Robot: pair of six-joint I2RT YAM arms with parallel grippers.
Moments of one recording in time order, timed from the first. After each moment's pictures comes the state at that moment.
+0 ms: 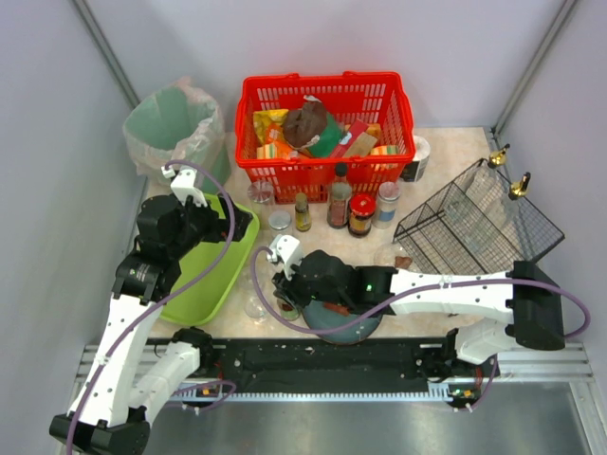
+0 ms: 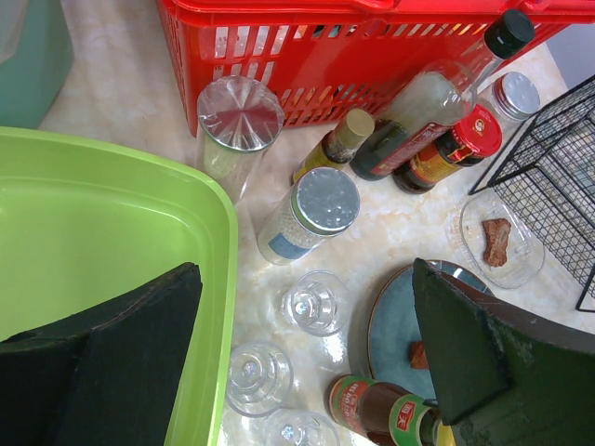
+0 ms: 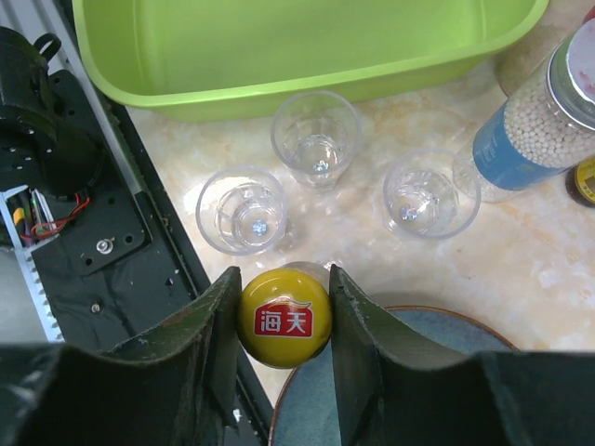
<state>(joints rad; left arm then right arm) -0.22 0.77 0.98 -0.55 0.21 -0.29 1.32 1.42 1.02 -0.10 0.19 0.17</state>
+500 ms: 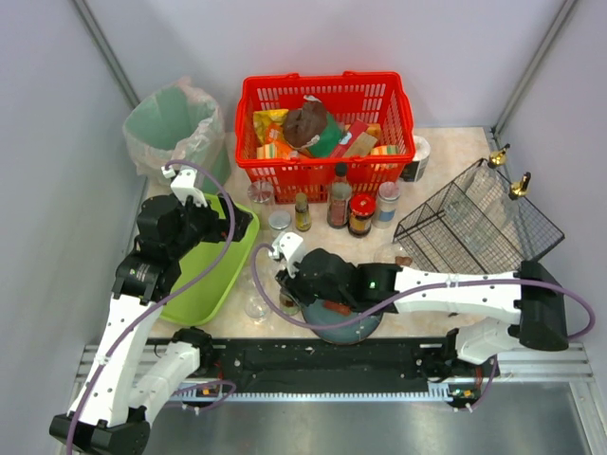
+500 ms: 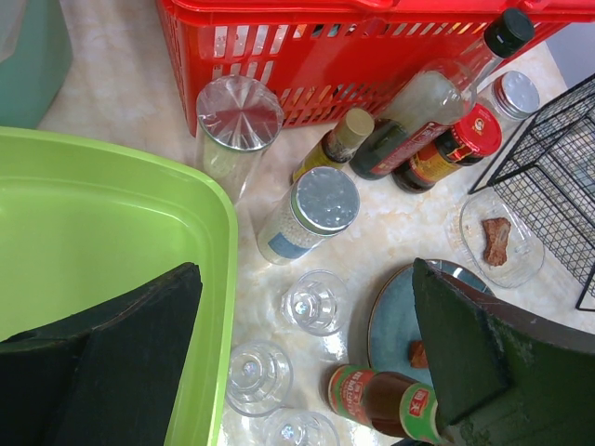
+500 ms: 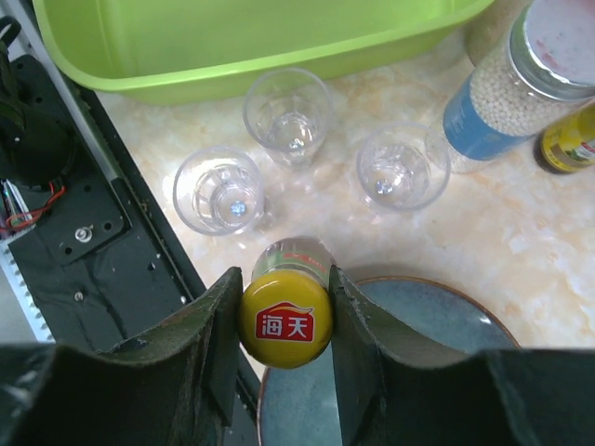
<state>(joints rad) -0.22 0.77 0.98 -0.55 0.21 -0.29 1.33 1.41 1.05 -0.18 0.25 0.19</state>
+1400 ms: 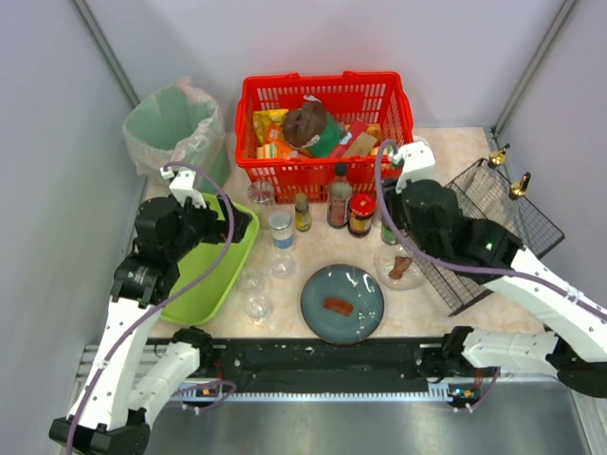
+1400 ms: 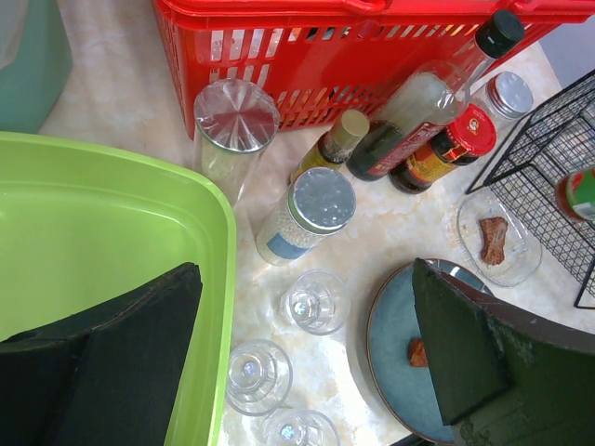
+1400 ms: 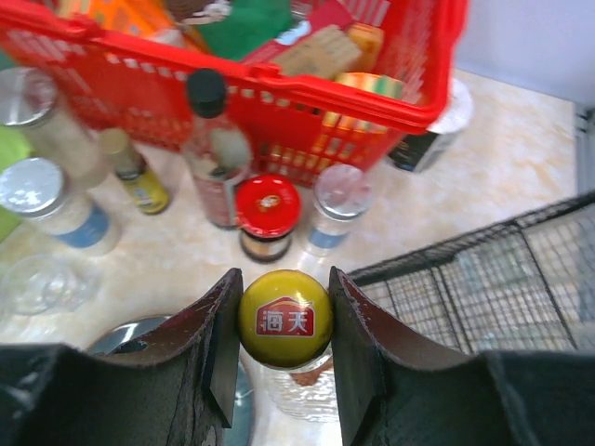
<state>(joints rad) -0.22 0.76 0.98 -0.55 0.22 -0.28 0.98 1.06 1.33 -0.70 0.69 0.17</state>
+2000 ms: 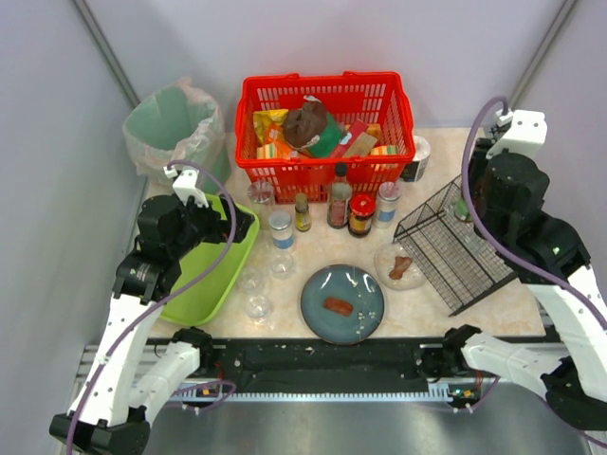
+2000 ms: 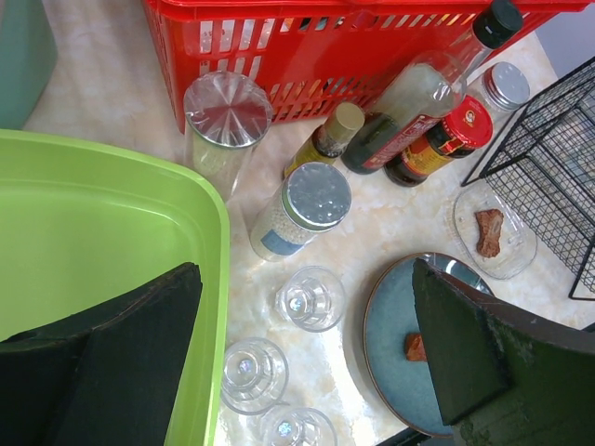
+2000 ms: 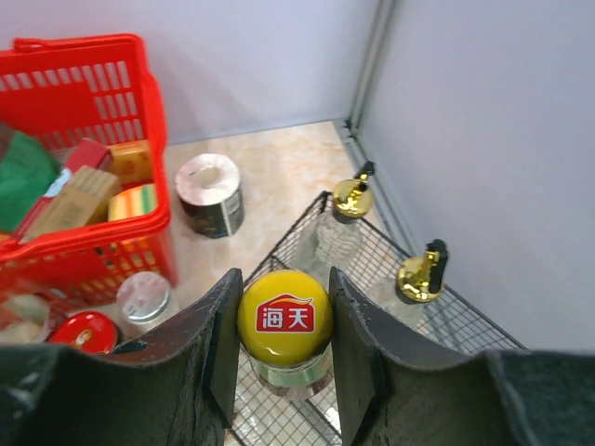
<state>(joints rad) -0.22 0.77 0.98 -0.55 0.24 -0.28 0.63 0.96 1.49 -0.73 0.89 0.09</state>
